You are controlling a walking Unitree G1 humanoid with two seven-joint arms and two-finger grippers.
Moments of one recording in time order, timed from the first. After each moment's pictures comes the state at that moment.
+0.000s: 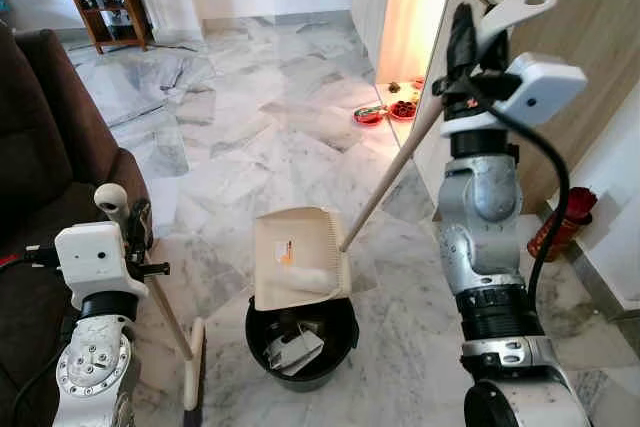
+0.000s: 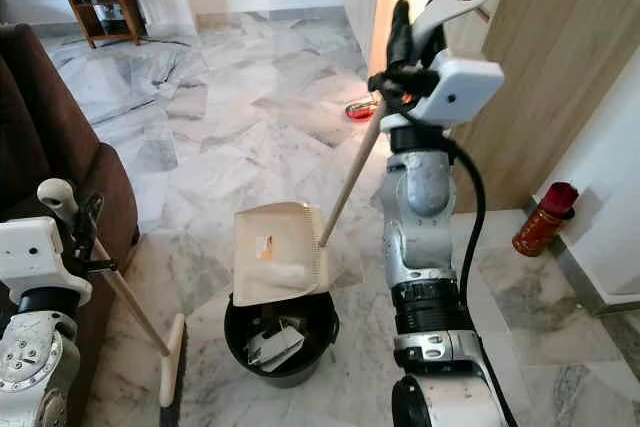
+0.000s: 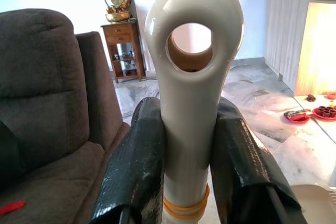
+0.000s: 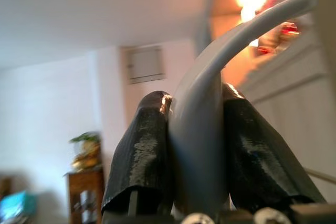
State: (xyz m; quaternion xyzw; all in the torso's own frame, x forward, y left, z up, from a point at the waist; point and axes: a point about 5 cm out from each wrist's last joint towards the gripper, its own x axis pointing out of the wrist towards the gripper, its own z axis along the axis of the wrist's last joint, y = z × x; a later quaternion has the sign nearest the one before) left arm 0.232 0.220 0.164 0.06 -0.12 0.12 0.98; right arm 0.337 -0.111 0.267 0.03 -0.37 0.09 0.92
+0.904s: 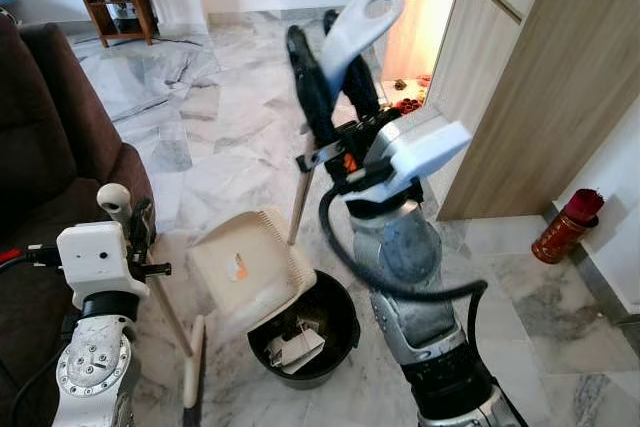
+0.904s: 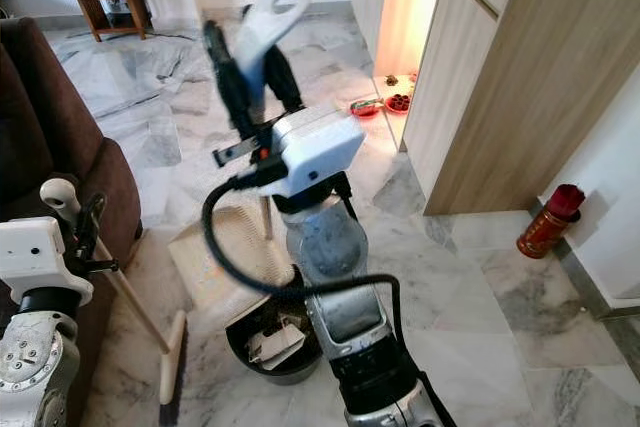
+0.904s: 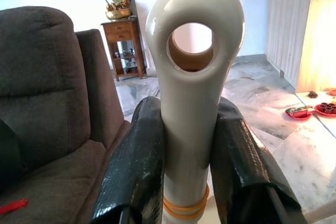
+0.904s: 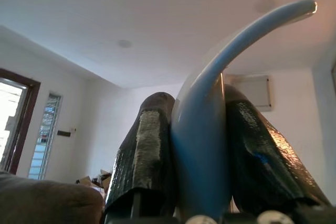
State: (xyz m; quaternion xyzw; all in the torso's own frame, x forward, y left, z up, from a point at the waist) left arm 0.232 0.220 0.164 0.07 -0.12 0.11 0.98; right arm 0.267 -0.019 0.276 0.03 -0.44 0.27 0.85
